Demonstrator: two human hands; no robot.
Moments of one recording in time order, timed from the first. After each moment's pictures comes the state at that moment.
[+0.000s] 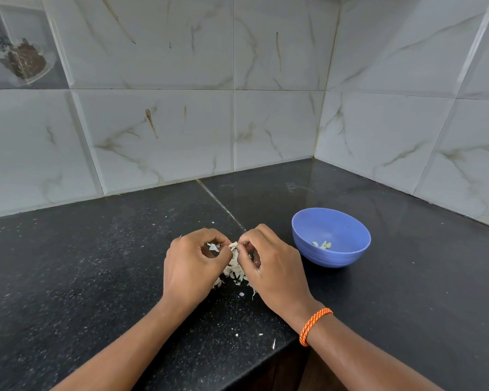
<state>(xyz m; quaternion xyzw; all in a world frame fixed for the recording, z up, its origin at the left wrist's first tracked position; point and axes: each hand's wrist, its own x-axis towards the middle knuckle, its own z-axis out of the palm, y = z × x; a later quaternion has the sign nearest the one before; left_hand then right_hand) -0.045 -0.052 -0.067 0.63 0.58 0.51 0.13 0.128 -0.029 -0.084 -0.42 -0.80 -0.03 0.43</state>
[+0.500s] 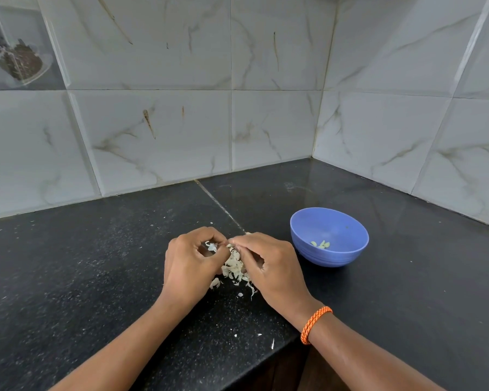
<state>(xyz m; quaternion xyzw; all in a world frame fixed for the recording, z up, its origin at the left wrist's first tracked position) -0.046 -0.051 -0.063 0.62 0.56 0.52 0.18 0.131 -0.022 -0.090 -0.34 -0.79 0.07 0.51</state>
